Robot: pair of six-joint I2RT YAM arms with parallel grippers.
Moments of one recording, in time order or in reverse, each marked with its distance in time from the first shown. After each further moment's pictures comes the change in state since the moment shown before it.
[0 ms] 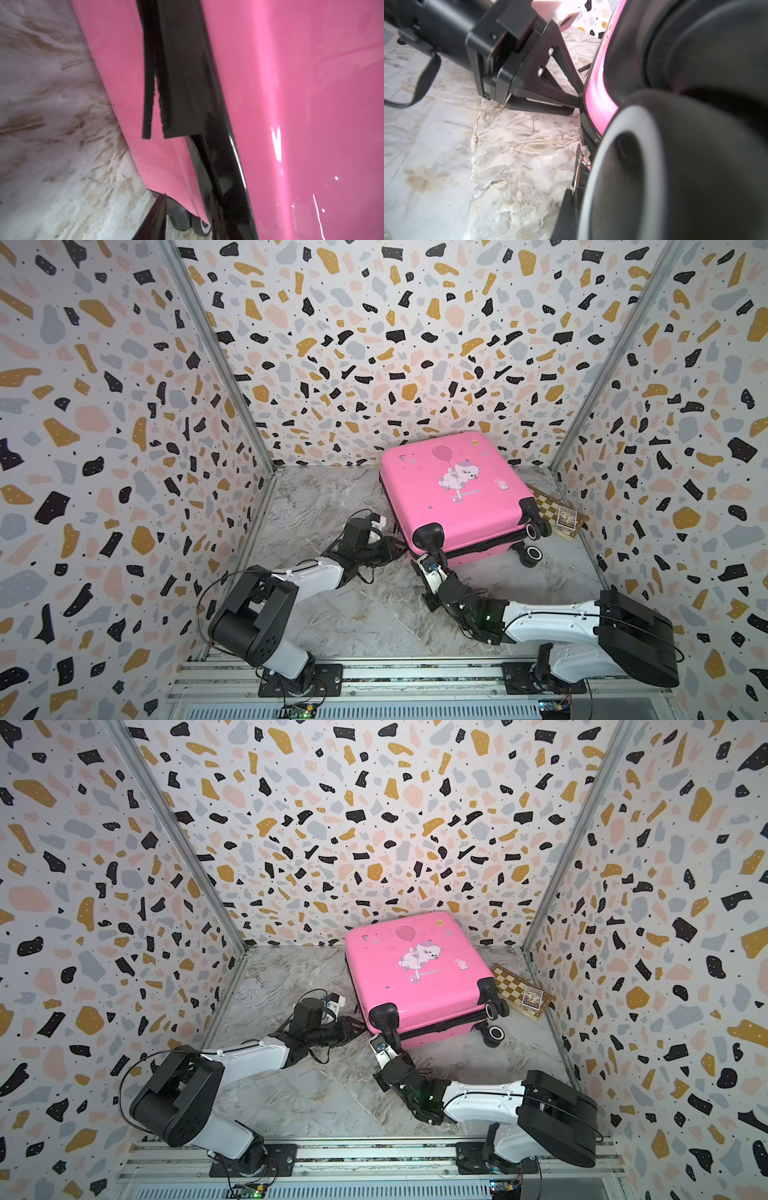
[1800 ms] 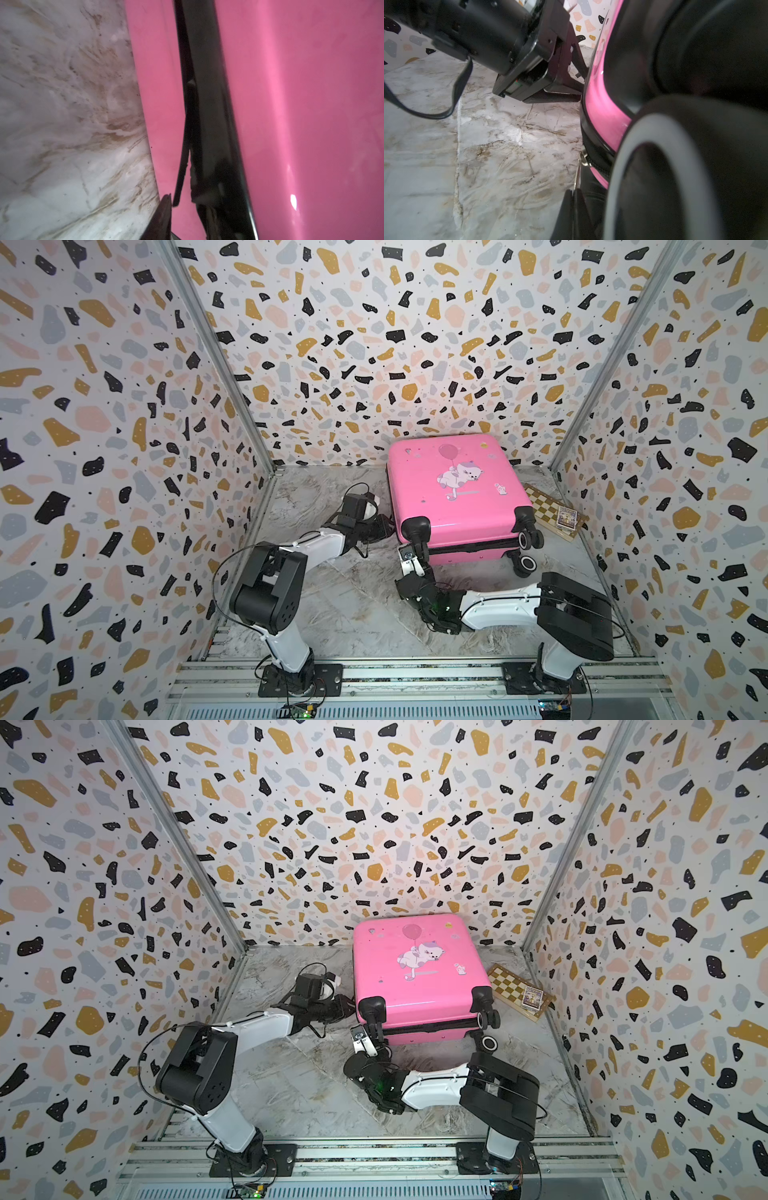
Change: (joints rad) left arm 0.122 0.190 0.312 -0.269 -0.040 0.213; right arm 0.043 0.326 0.306 -0.048 0.224 0.191
